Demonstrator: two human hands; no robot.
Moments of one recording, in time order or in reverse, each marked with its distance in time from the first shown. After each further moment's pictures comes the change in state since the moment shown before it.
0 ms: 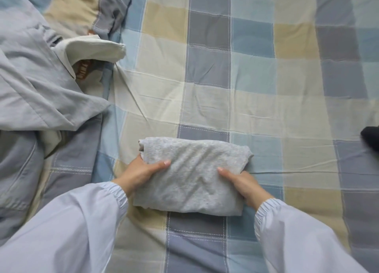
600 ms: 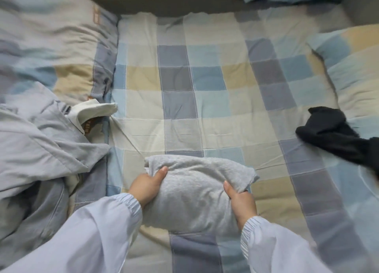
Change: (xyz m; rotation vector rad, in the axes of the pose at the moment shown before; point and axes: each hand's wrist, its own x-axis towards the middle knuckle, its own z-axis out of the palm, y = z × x) left_hand -0.117 0.099 0.035 0.563 0.172 0.022; right_hand -0.157 -0.023 -0.010 0.217 0.428 -0.105
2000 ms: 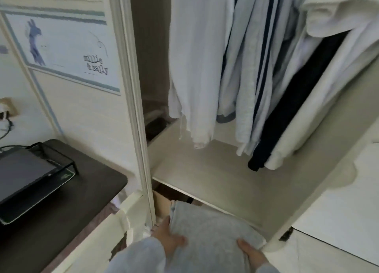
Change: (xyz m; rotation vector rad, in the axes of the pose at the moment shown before) left_hand -1.002 -0.315 0.467 1.972 -1.492 1.335; right_hand -0.753 0.670 -0.404 1.906 1.577 0.587
